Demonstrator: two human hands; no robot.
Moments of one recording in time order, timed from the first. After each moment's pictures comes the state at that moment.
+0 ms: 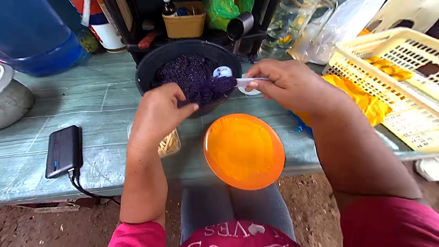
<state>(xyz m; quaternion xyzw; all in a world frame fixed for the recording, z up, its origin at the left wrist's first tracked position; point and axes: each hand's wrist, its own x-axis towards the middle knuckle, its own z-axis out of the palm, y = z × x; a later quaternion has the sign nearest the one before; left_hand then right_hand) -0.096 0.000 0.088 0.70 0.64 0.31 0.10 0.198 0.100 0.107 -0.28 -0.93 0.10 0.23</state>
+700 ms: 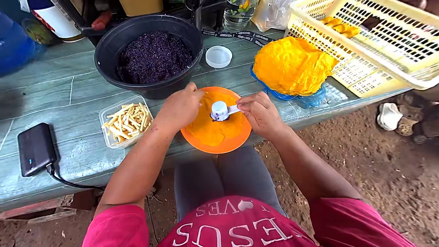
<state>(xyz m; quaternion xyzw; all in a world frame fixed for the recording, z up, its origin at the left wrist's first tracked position) -0.007 0.014 0.027 0.87 0.48 0.10 0.06 0.266 0.002 -0.039 -0.26 -0.87 -0.03 0.42</state>
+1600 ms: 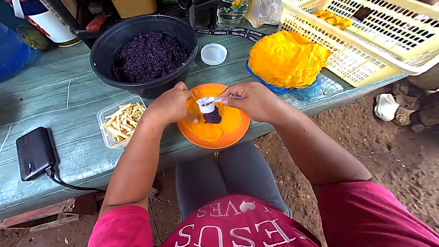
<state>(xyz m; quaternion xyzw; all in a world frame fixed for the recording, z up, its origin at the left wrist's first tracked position) -0.020 0.019 0.044 0.82 0.53 -0.01 0.20 0.227 -0.013 0.055 -0.50 -0.79 0.30 0.19</state>
